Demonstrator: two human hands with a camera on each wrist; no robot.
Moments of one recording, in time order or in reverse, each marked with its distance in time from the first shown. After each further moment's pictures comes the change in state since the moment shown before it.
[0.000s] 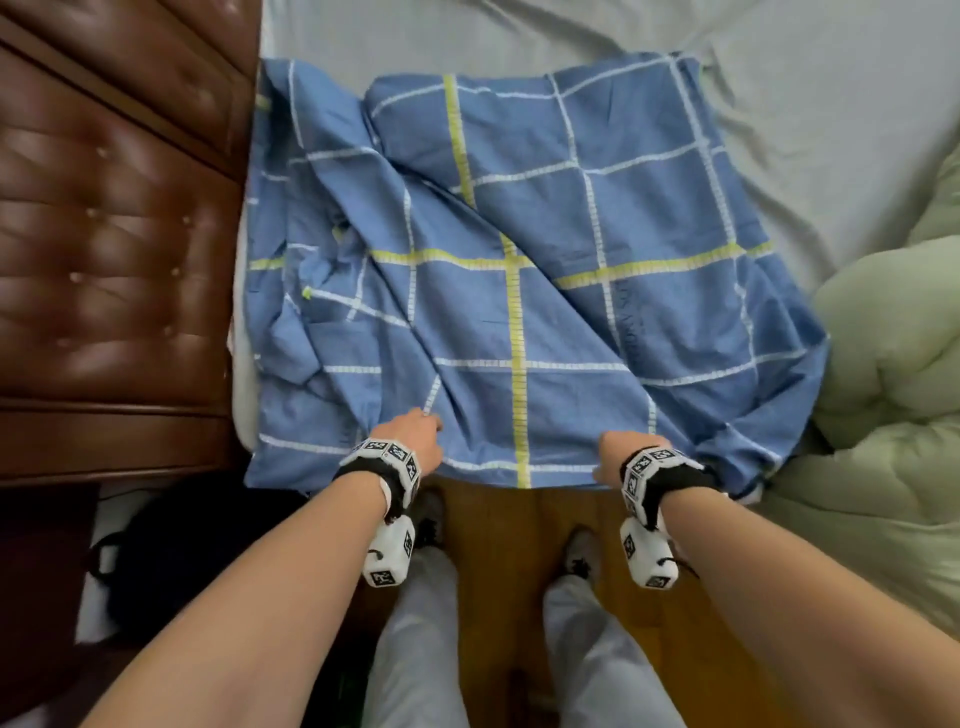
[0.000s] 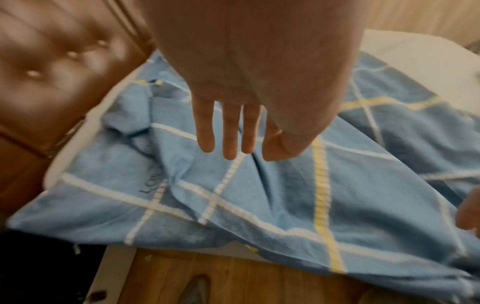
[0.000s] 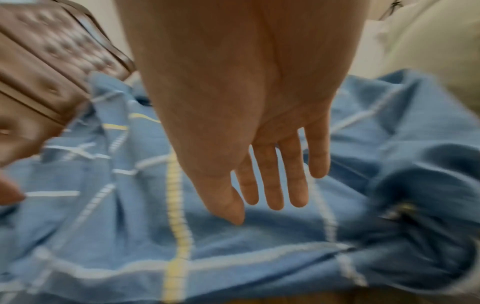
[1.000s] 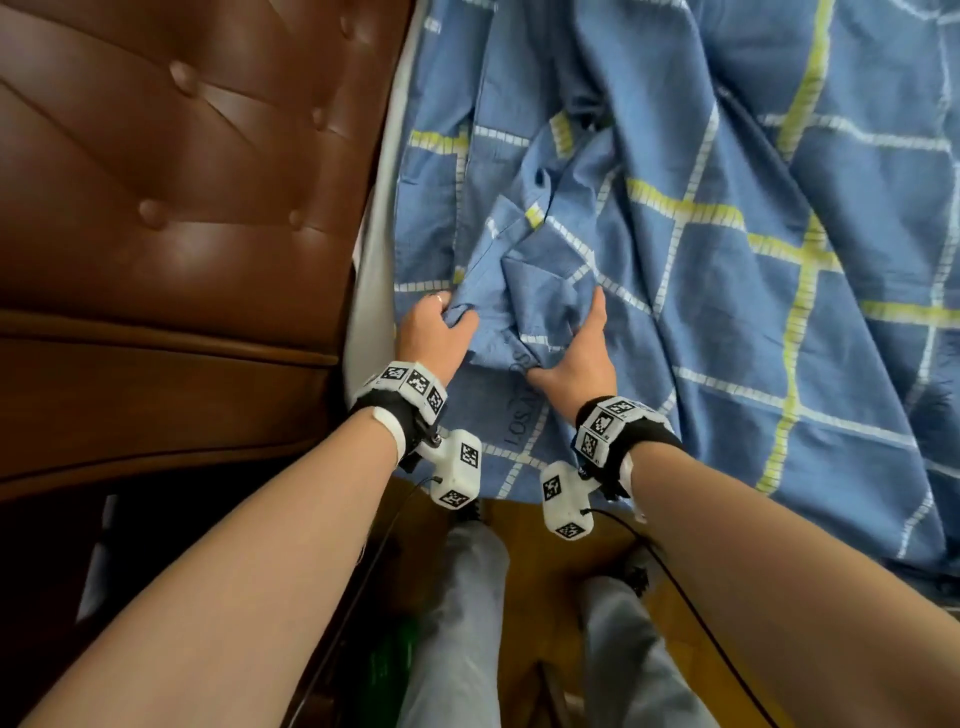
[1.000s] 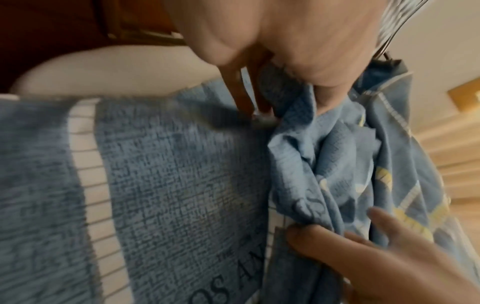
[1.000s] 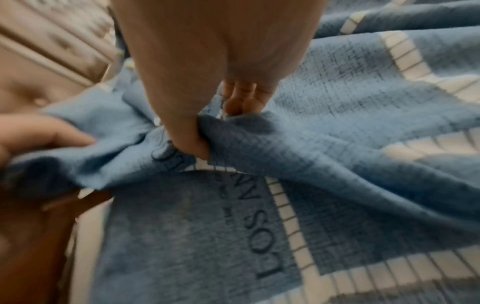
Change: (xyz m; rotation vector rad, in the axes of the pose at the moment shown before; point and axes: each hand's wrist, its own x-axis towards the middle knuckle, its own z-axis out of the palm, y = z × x) left_hand 0.188 -0.321 0.041 -1.164 0.545 -0.165; right_hand 0.199 -0.413 -0.035 0.861 0.443 -0.085
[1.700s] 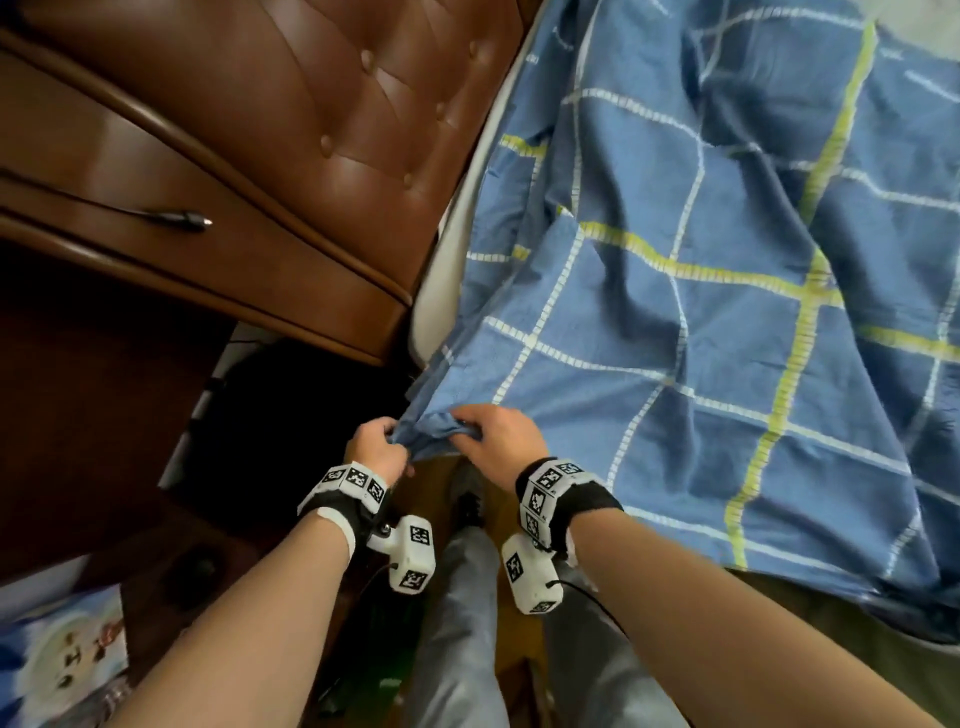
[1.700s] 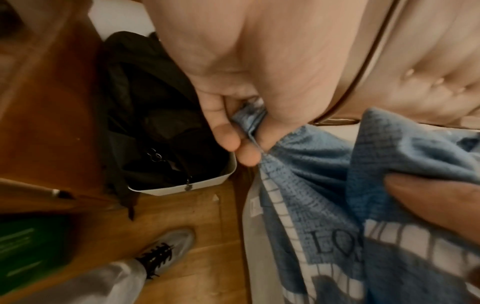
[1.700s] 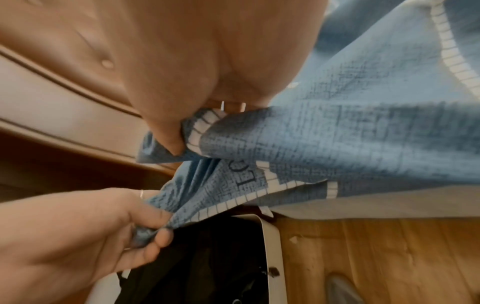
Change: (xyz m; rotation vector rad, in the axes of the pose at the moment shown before) left_hand -0.196 -0.143 -0.072 0.058 -0.055 -0.522; right_hand -0.174 -0.010 0.062 -0.376 -0.484 -0.543
